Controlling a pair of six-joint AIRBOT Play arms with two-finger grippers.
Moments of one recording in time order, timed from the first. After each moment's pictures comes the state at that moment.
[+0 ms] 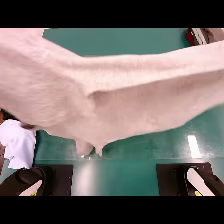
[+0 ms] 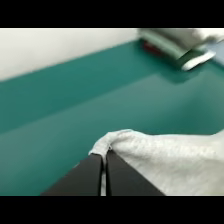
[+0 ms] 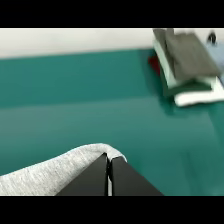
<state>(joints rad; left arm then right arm) -0.45 -0.84 2.06 1.49 -1.47 -1.58 -0.39 -0.91 2.08 -1.32 1.66 1.59</state>
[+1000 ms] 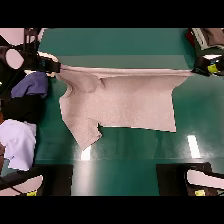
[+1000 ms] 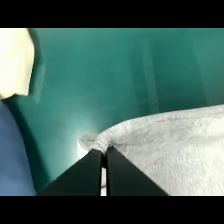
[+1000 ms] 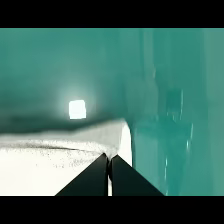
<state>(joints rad) -0.14 -1.30 1.38 1.57 -0.87 -1.49 -0.22 -1.37 1.50 -1.31 1.18 1.59</state>
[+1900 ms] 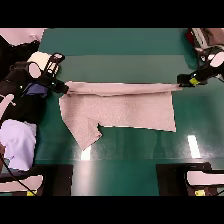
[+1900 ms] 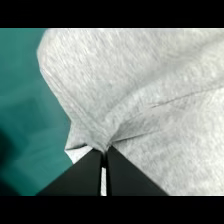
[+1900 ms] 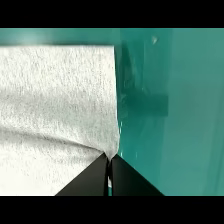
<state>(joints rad) -0.12 -1.42 1.25 1.50 -0.99 -1.26 -0.12 -1.49 1.39 -1.48 1.19 1.52</state>
